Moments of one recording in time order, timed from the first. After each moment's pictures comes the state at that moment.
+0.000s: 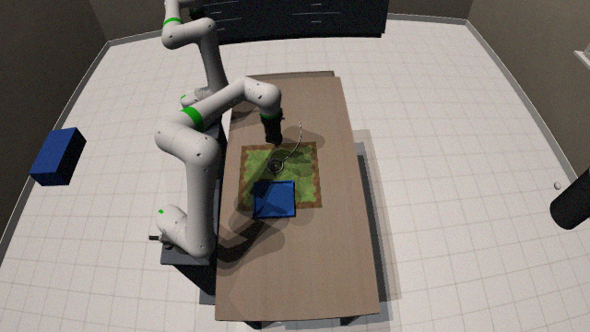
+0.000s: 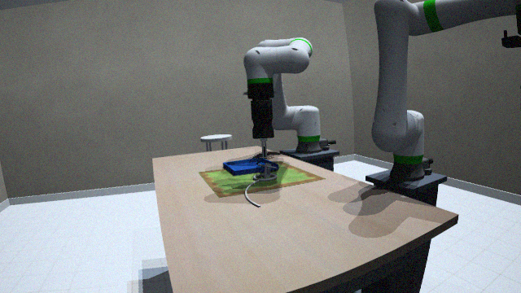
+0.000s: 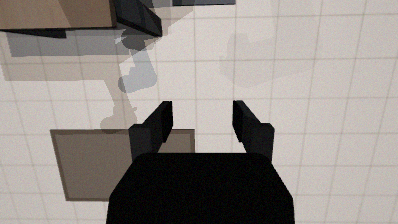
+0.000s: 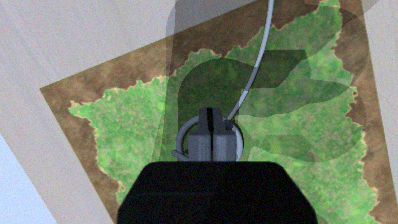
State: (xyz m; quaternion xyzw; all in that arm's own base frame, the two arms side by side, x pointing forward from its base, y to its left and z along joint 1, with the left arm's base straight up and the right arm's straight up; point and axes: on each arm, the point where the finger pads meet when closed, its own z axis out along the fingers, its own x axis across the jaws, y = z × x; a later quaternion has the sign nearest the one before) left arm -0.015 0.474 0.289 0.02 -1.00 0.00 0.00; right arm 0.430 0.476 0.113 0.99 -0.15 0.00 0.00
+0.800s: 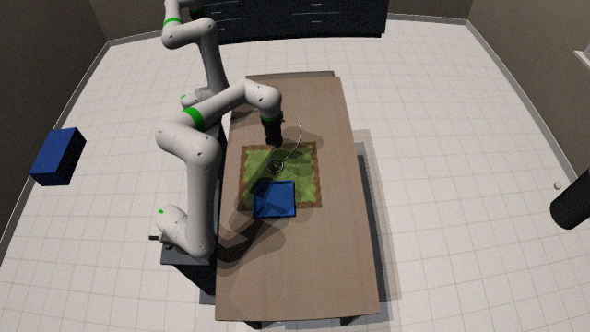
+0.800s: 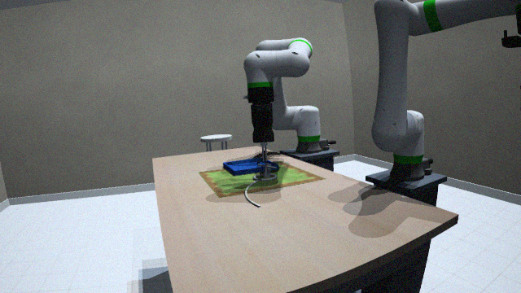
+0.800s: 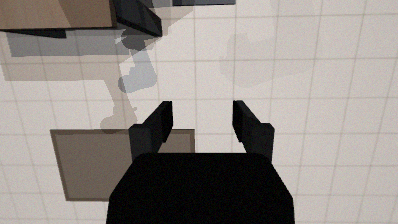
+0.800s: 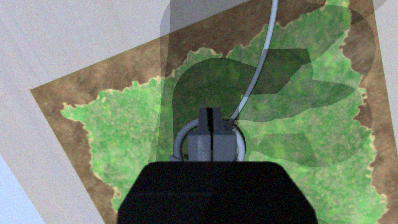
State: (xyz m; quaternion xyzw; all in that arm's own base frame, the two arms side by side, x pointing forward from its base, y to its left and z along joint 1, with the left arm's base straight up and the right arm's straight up) left arm -0.015 0.474 0.289 0.02 -1.00 0.00 0.00; right arm 0.430 0.476 0.099 0.99 -0.15 0.00 0.00
